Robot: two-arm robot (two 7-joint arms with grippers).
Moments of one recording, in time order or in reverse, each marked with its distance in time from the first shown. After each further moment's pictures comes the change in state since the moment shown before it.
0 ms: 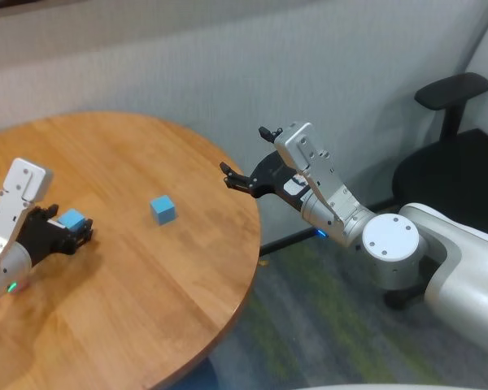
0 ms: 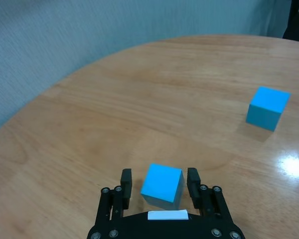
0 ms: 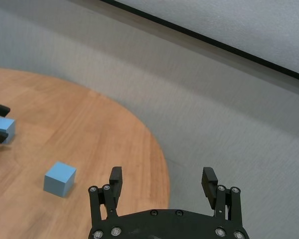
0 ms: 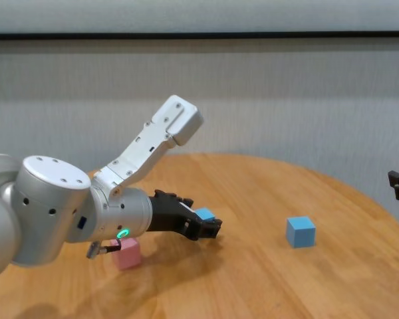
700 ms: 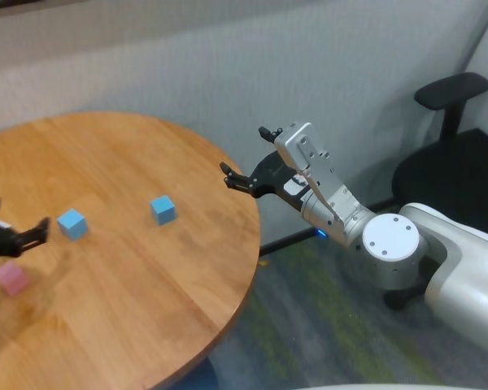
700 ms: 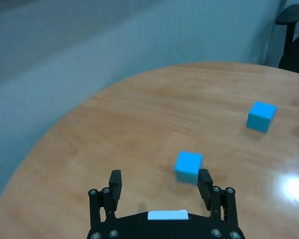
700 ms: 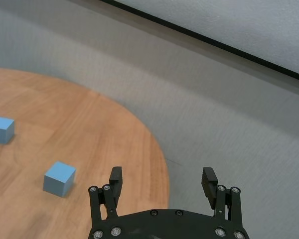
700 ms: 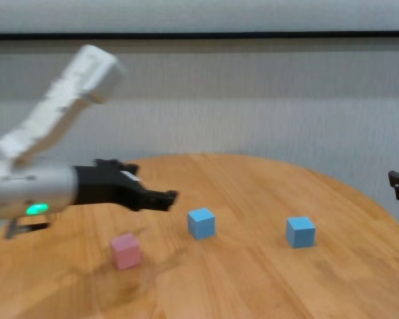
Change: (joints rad) left arm 0.171 0.182 -0.090 -0.358 -0.092 0.068 -0.072; right arm 0.000 0.000 0.000 0.000 0.000 0.000 0.000
